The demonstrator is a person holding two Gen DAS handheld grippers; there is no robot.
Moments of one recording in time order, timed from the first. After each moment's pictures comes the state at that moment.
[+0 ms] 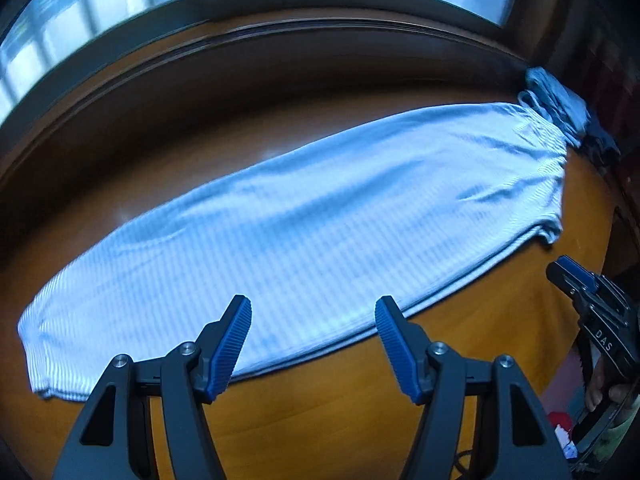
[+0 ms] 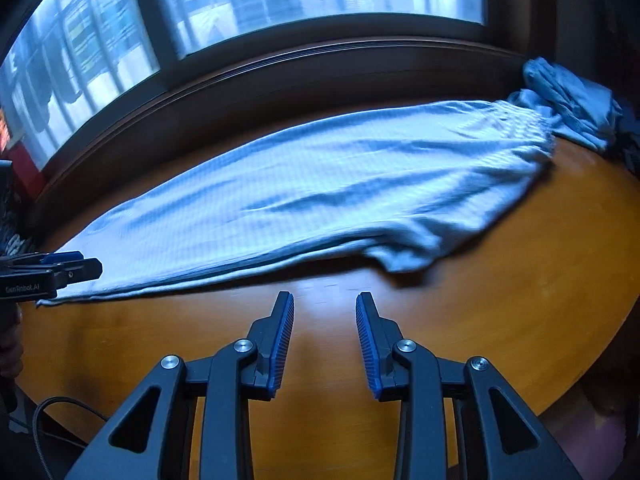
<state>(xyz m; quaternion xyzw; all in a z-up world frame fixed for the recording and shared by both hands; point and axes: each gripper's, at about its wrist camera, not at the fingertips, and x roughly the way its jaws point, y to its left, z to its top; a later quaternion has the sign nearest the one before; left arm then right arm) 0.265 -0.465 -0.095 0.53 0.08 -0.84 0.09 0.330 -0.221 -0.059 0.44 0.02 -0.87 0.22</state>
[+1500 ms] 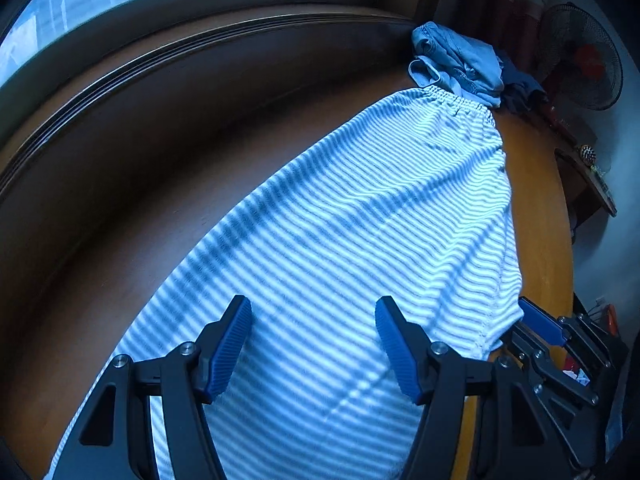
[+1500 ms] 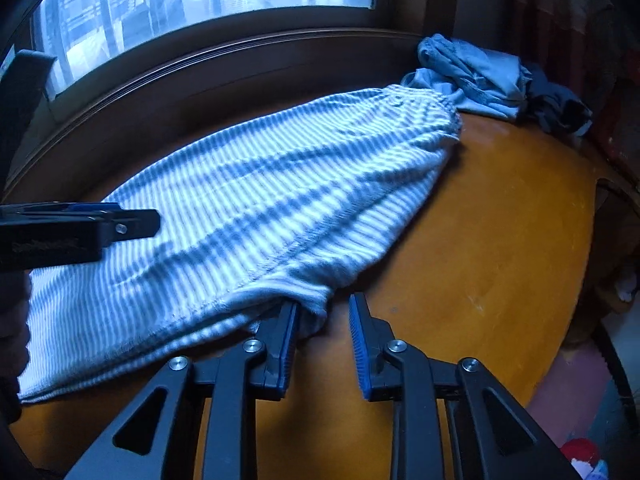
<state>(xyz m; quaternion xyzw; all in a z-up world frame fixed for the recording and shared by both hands) 0.110 -0.391 -0.114 0.51 0.00 -0.85 -0.12 0.293 -0.237 -0.069 0.44 0.02 -0.89 0.05</state>
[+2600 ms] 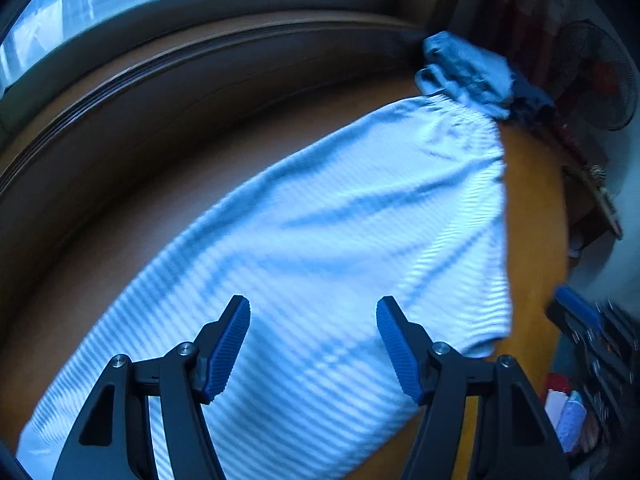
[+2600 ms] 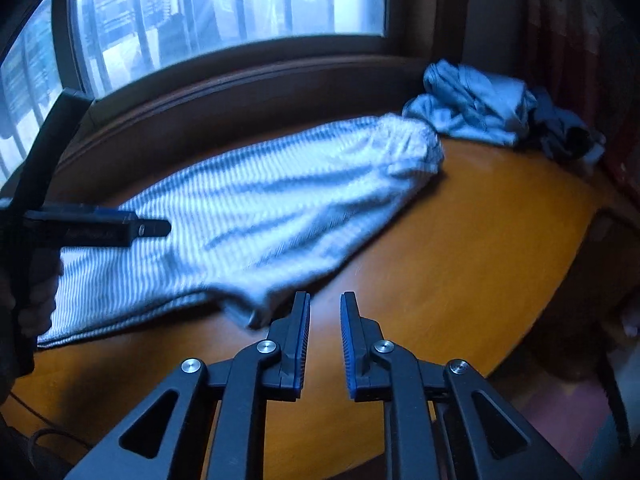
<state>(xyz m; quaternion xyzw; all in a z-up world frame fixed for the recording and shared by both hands) 0.137 -0.376 -0.094 0.51 0.03 -0.85 -0.09 0.305 -0.185 -0.023 0.41 0.05 -0.90 0.12</state>
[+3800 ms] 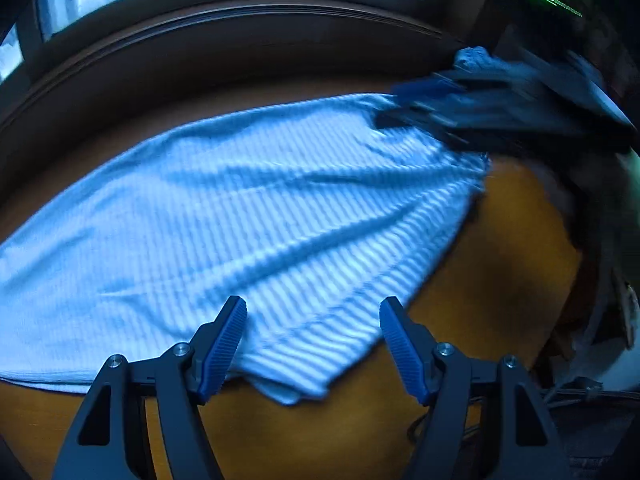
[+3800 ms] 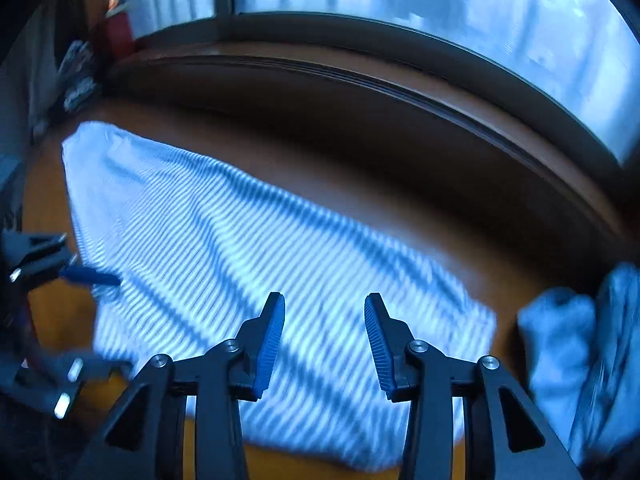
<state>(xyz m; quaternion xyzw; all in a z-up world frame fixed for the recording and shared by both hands) 0.141 -0.245 -0.101 0.52 0.14 -0.84 0.06 0.115 -0.223 -0.004 0.38 0.31 -0.71 0.50</state>
